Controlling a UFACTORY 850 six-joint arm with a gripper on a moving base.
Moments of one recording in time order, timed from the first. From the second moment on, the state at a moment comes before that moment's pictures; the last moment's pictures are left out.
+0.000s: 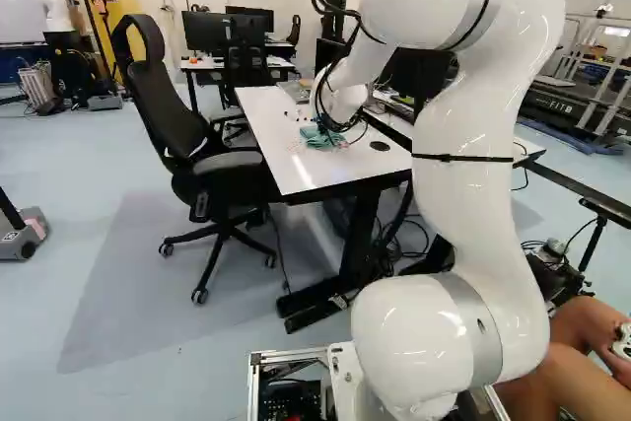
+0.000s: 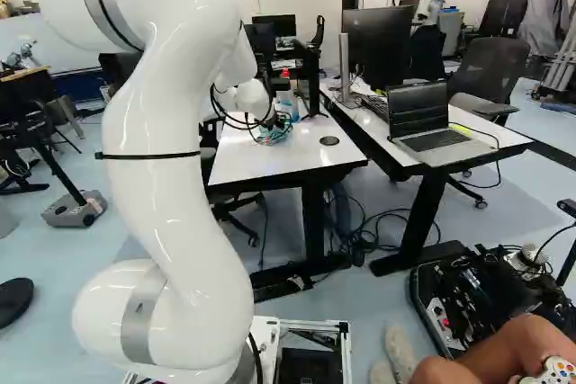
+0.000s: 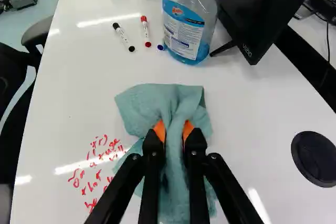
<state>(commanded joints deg) 0.3 -26.7 -64.8 2.3 9.6 0.0</state>
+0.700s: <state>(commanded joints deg) 0.3 -26.7 -64.8 2.3 8.0 0.0</state>
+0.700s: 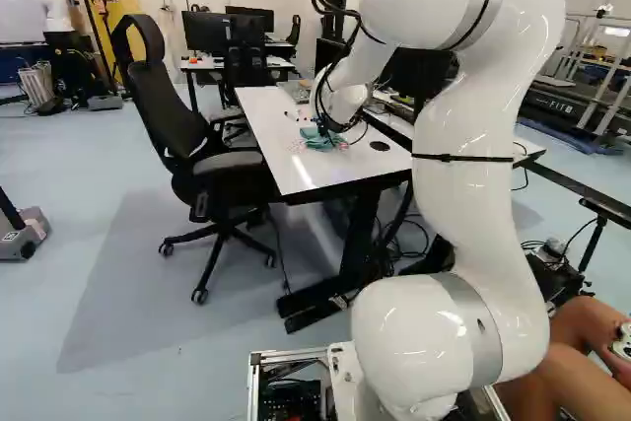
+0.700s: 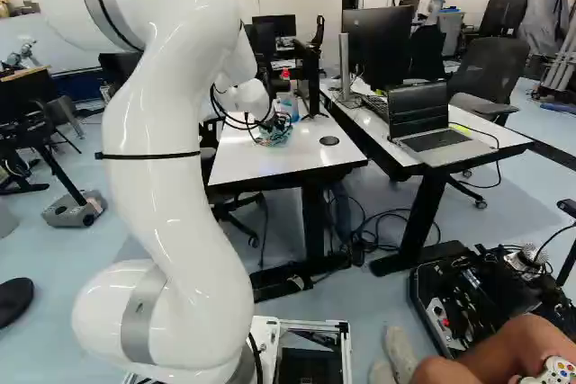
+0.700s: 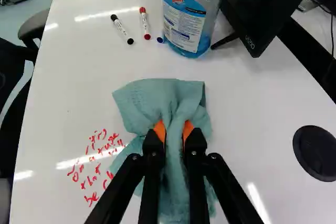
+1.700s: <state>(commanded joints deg) 0.3 -26.7 -64.8 2.3 5.9 0.0</state>
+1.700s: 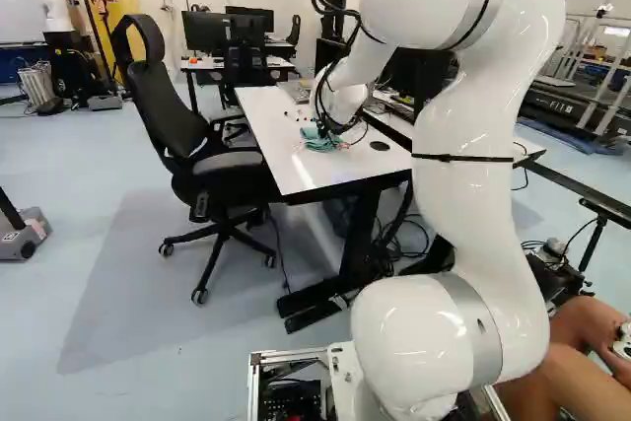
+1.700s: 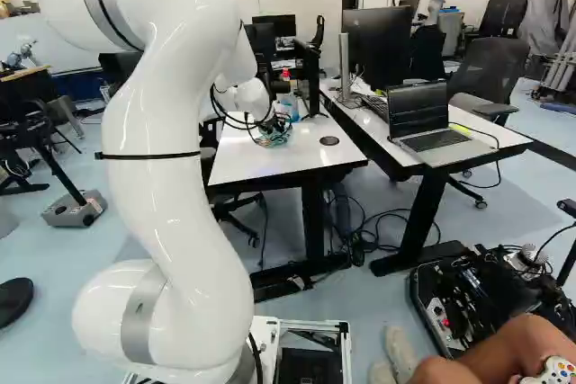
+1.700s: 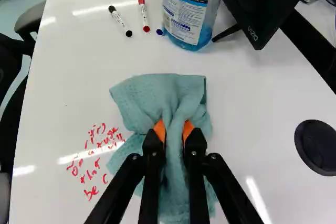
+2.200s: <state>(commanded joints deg) 2.1 -28.8 -67.5 2.3 5.9 0.0</state>
